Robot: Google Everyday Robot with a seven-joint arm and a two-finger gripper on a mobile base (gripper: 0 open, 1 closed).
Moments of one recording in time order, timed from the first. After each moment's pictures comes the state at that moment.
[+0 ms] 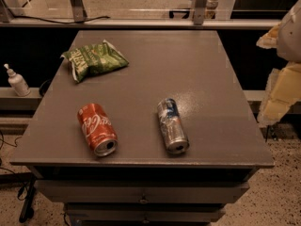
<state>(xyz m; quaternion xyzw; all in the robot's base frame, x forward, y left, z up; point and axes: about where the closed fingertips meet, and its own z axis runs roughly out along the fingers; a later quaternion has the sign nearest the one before) 0.438 -0.217 0.976 -0.60 0.78 -0.03 0.16</state>
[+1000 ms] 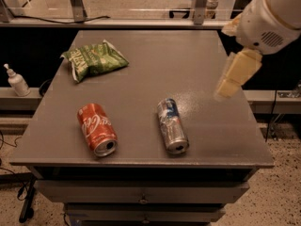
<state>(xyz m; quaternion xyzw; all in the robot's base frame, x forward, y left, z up) 0.501 -0.159 0.972 -0.60 0.76 0.01 0.25</state>
